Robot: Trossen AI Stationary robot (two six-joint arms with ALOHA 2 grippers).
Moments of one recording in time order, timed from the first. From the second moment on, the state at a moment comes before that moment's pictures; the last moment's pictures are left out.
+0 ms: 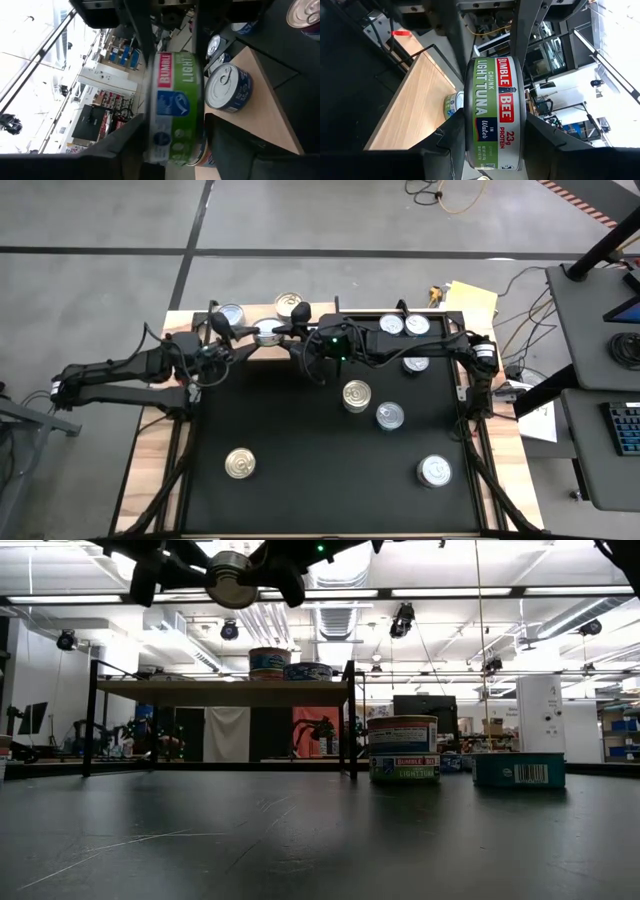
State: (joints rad) left arm 0.14 0.71 0.72 -0.16 -0.41 1.09; right arm -0.13 1.91 1.70 0.05 0.16 -1.10
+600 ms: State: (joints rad) left arm 0.16 0.72 0.72 -0.16 -0.77 1.08; right arm -0.15 1.91 1.70 0.03 0.26 -1.07
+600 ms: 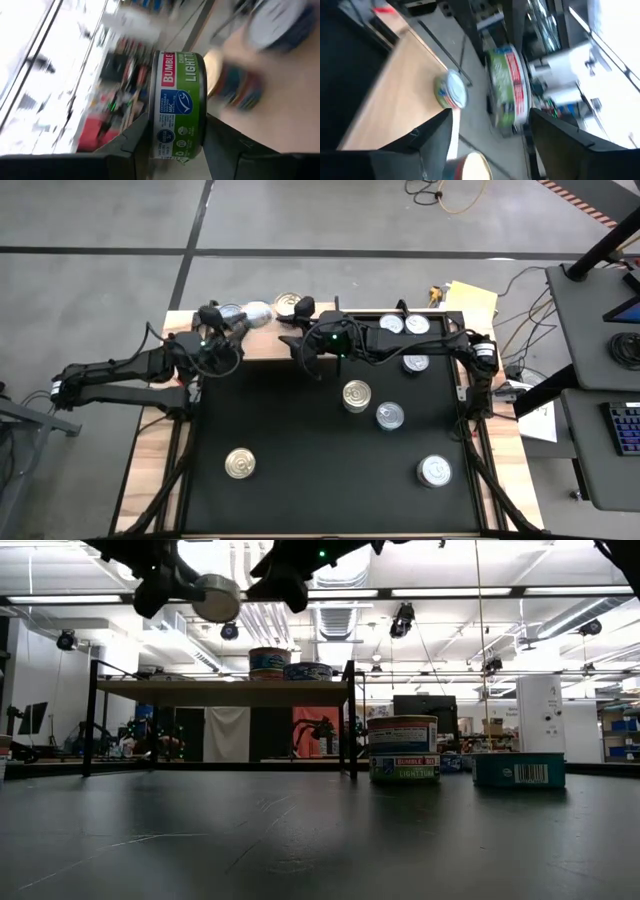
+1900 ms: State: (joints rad) left arm 0.20 0.84 0.75 -0.72 -1.11 0.62; right arm -0.30 1.87 1.70 -0.10 0.25 -0.90
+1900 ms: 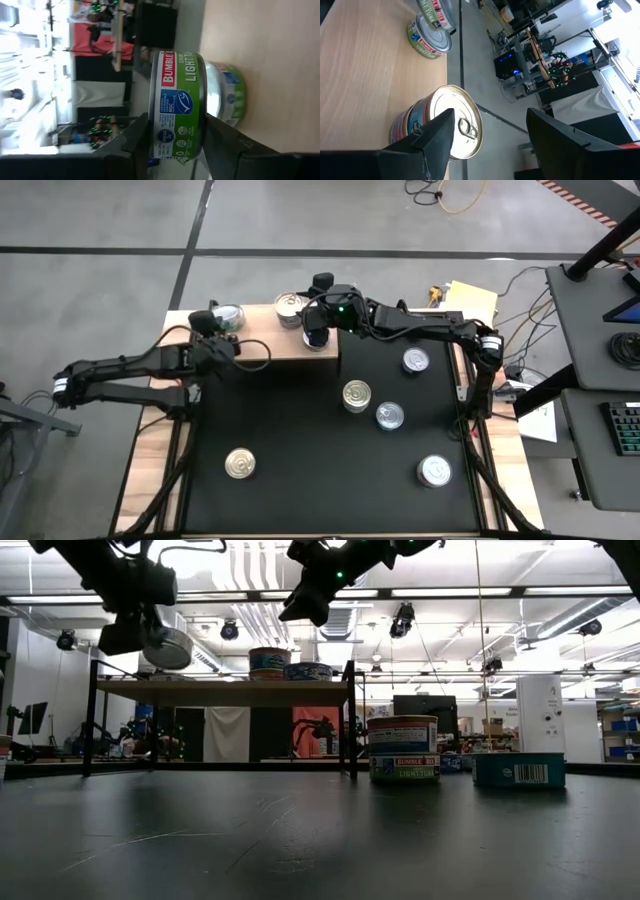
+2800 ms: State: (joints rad) left arm 0.32 0.83 0.75 -0.74 -0.98 0.63; right arm -0.30 1.87 1.70 -0.10 0.25 -0.89
